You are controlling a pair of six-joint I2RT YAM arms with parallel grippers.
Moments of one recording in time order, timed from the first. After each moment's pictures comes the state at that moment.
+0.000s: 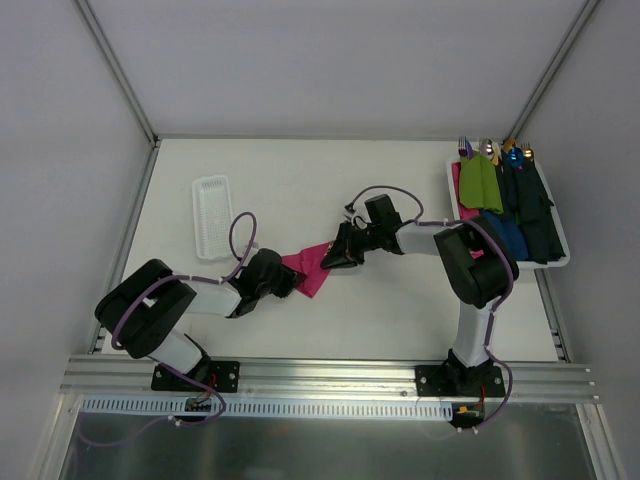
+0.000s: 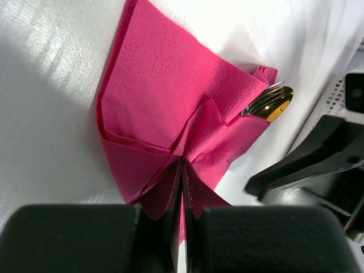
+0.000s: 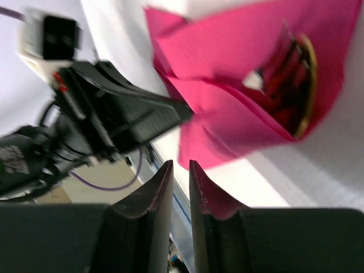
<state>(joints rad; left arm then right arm) -0.69 1.51 0.38 0.40 -0.12 -1.51 0.51 1.93 1.01 0.00 -0.87 0.77</state>
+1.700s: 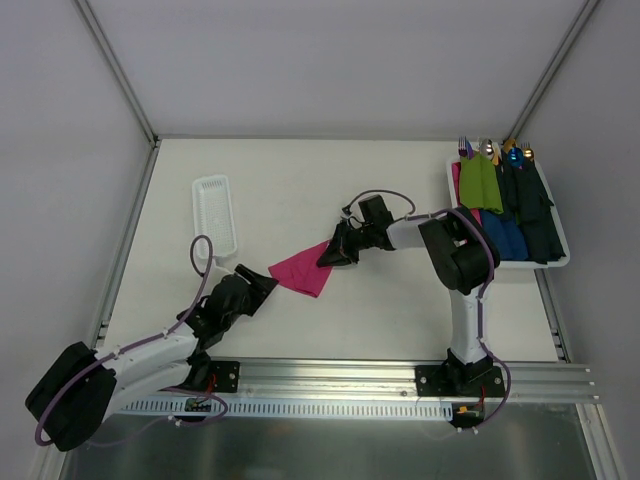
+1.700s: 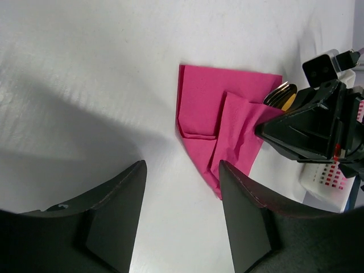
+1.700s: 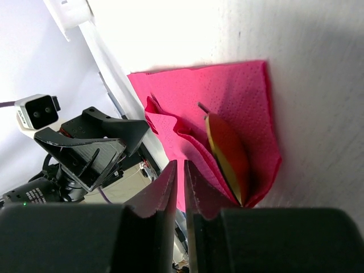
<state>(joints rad) -0.68 0.87 0.10 0.13 -0.30 -1.35 0.51 2.09 1.10 0.07 -0.85 0.89</state>
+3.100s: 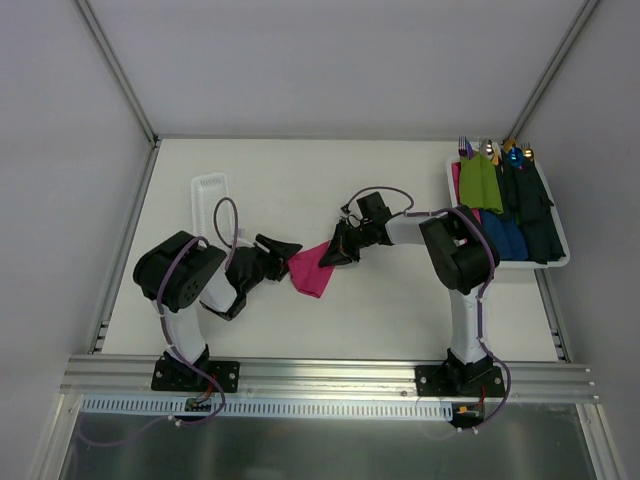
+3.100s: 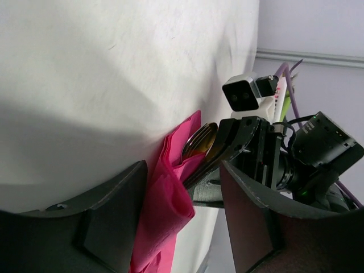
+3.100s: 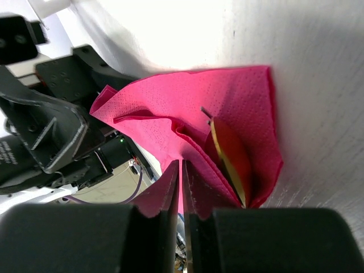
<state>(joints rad) -0.48 1.86 0.26 1.24 0.05 -1.45 0.51 2.09 1.16 -0.08 -0.83 0.80</state>
